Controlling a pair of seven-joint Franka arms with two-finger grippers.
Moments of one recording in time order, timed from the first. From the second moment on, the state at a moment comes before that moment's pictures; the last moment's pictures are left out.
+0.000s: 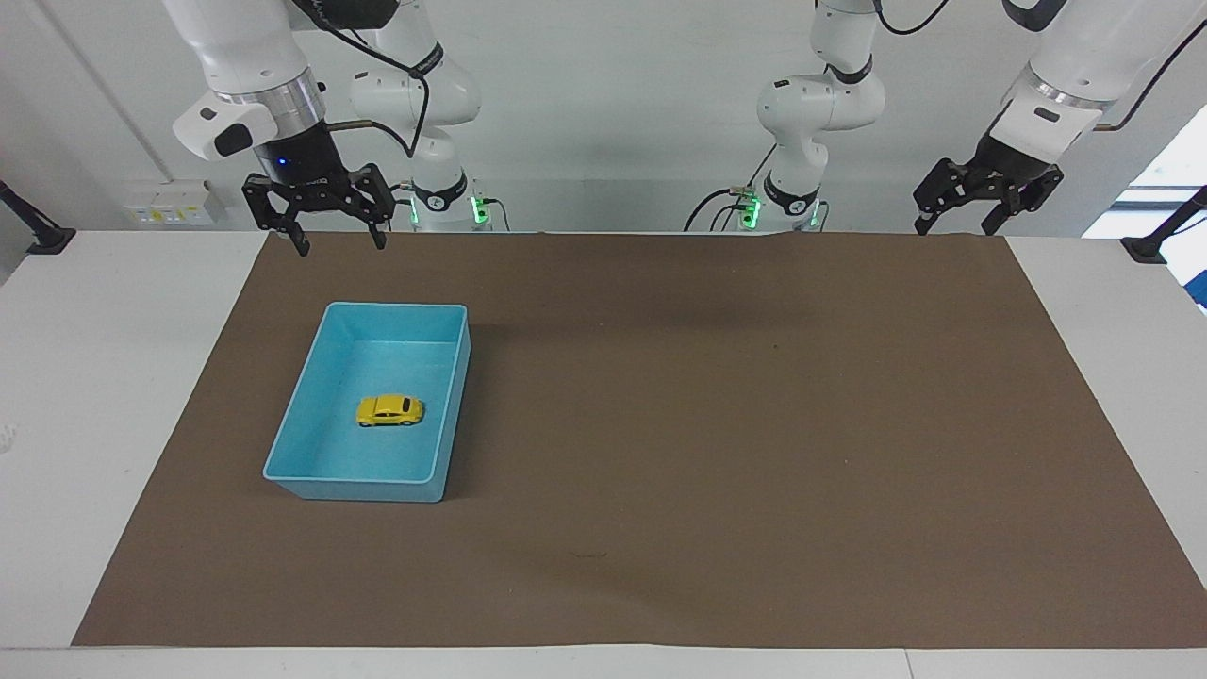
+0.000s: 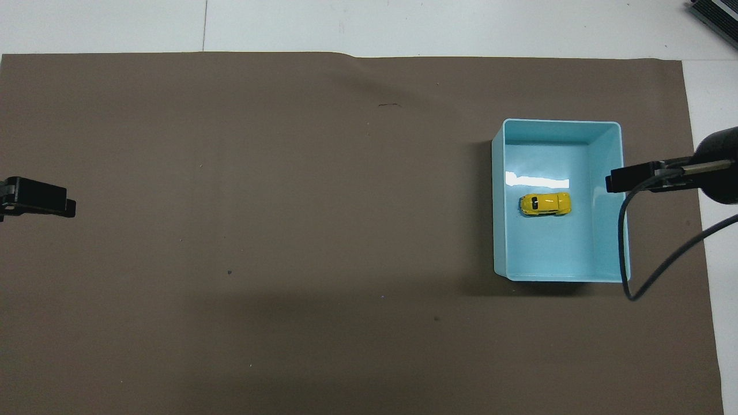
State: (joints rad) left arm 0.04 -0.08 -0.08 -1.58 -0.06 1.48 -0.03; right arm 0.03 -0.05 0.02 -1.59 0.04 1.64 0.00
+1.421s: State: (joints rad) left arm 0.04 -0.08 -0.08 -1.58 -0.06 1.48 -0.03; right arm 0.04 -0.03 -0.01 -1.59 0.04 1.63 0.00
